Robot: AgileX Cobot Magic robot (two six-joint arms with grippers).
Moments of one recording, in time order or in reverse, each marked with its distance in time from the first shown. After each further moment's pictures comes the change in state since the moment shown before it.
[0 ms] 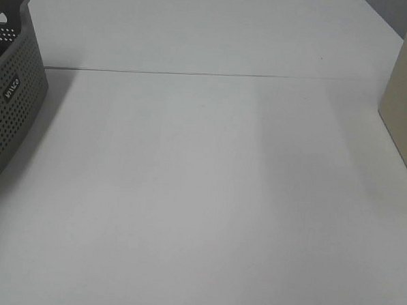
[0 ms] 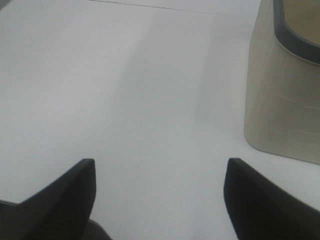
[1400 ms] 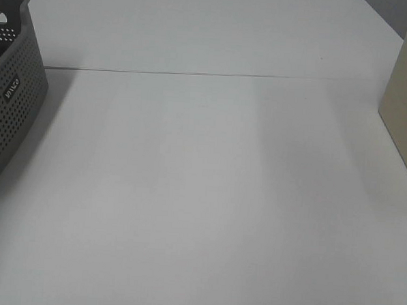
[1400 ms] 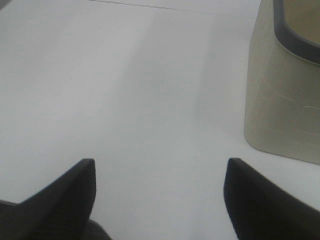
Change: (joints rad) left arm -0.050 -0.046 0.000 0.088 0.015 0.007; right arm 0.000 0.000 0.000 0.000 0.000 0.000
